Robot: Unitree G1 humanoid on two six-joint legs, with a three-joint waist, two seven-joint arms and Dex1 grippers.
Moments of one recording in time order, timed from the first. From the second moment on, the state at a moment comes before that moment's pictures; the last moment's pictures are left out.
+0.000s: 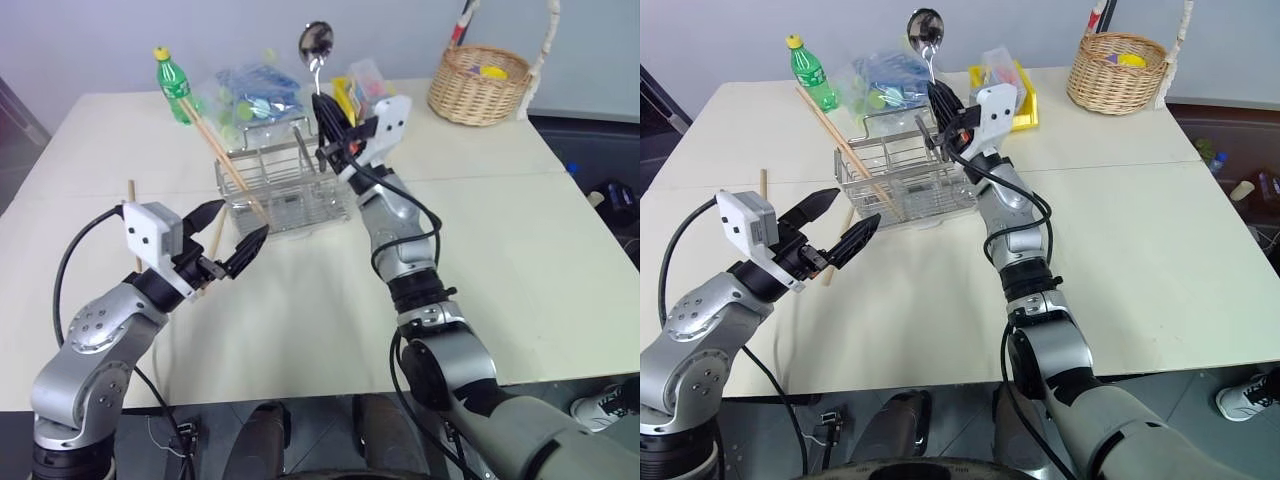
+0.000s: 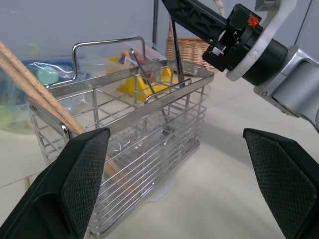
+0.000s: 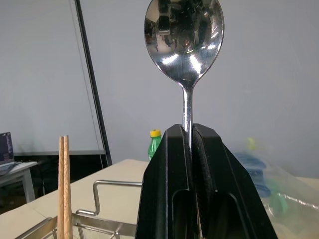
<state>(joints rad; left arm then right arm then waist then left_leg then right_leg) -0.04 0.50 0.24 -0.65 -0.69 0.54 -0.41 -0.91 0.05 -0.06 0.55 0.30 -0.20 0.43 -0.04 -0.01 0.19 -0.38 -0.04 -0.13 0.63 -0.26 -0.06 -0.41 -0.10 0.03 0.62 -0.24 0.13</state>
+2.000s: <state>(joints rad) 0.06 0.41 0.40 -0.45 -0.48 0.39 -0.27 -0.19 -0.58 -0.11 -0.61 0.62 0.62 0.63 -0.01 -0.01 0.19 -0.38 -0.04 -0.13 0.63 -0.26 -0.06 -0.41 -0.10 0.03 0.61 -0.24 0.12</state>
